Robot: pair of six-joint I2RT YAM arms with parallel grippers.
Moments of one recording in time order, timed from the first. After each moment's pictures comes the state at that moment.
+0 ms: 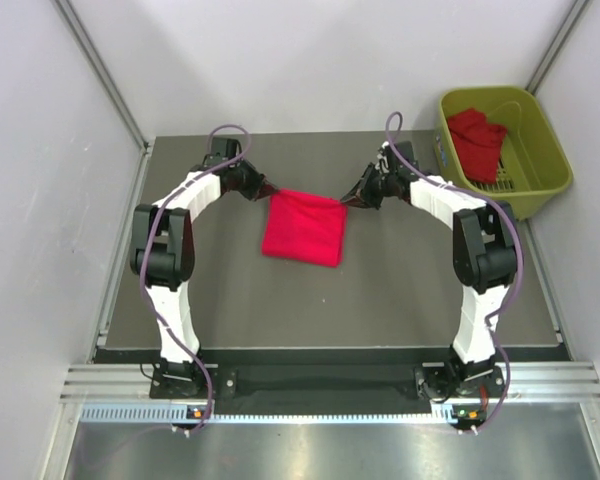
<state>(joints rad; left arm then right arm) -0.16 2.02 1.54 -0.34 0.41 -1.04 0.29 1.97 1.42 -0.25 -0.51 0.84</state>
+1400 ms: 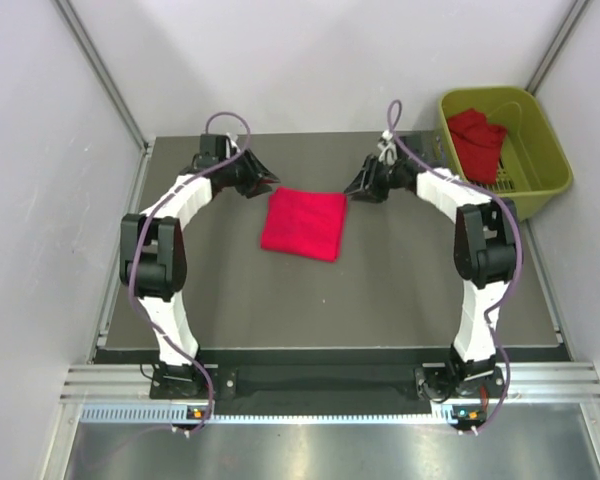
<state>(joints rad) -0.13 1.95 1.55 -0.35 0.47 -0.77 0.22 2.05 1.61 -0.38 -0.60 0.57</state>
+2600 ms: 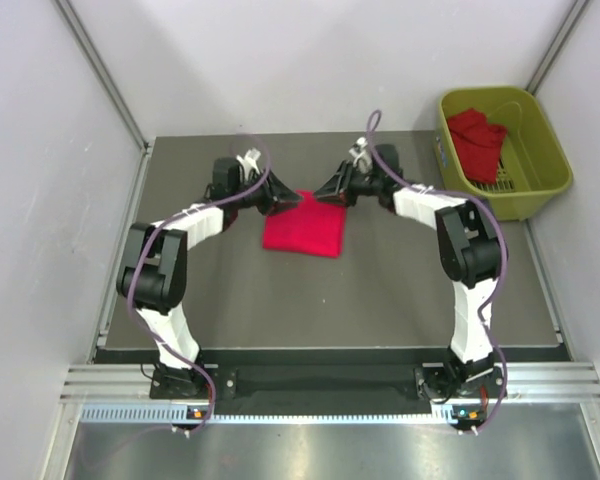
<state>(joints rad) -0.21 1.83 1.17 0.21 0.75 -0.91 0.33 2.09 1.45 0.14 -0.78 0.94</state>
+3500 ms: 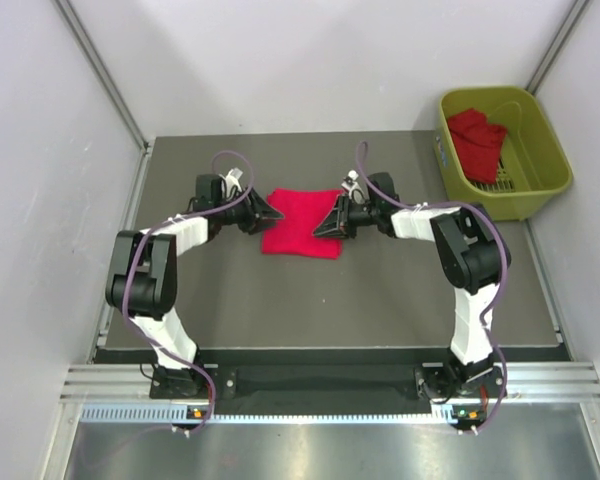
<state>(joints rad) -0.12 1.77 0.99 0.11 0.76 -0.78 0.40 2.02 1.16 0.21 -0.89 0.89</state>
